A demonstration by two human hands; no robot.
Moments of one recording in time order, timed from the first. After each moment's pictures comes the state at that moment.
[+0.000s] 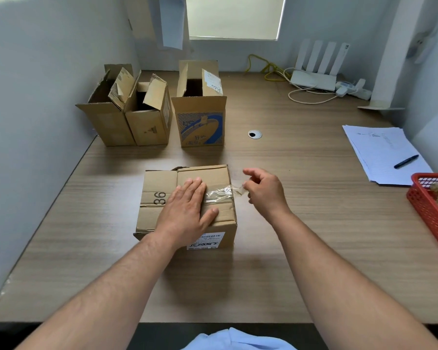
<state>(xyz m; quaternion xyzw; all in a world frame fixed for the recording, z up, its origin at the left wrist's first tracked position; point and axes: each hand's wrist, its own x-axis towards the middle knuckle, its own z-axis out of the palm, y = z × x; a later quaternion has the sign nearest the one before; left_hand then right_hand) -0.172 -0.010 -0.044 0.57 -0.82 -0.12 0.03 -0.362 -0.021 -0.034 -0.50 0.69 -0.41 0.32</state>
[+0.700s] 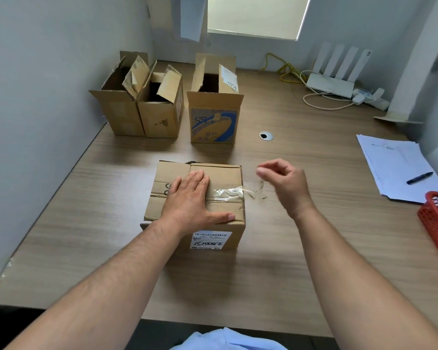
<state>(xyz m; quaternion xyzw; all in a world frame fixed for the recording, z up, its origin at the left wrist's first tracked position) -0.169 -0.030 -0.041 0.60 -0.79 -0.14 0.01 -0.380 -0.036 -0.017 -0.50 0.61 -0.49 0.37</state>
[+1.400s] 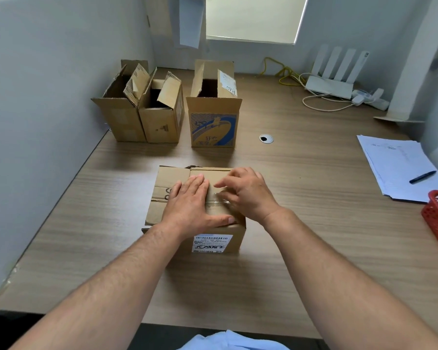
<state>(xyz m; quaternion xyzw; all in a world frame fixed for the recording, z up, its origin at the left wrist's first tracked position) -0.170 -0.028 -0.040 0.60 -0.79 -0.13 0.01 -0.332 -0.044 -0.027 -0.80 0.56 -0.18 0.12</state>
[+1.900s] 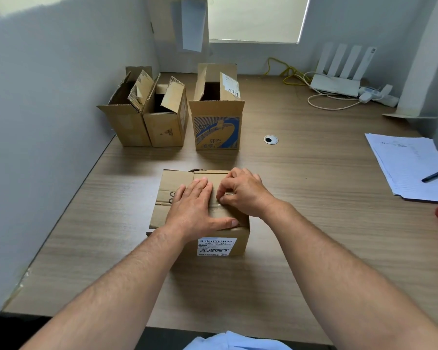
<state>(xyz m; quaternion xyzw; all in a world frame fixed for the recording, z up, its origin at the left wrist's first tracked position) -0.170 -0.031 -0.039 0.60 -0.79 -0.14 0.00 -0.326 -0.058 -0.021 -0.79 0.56 -0.13 0.21</state>
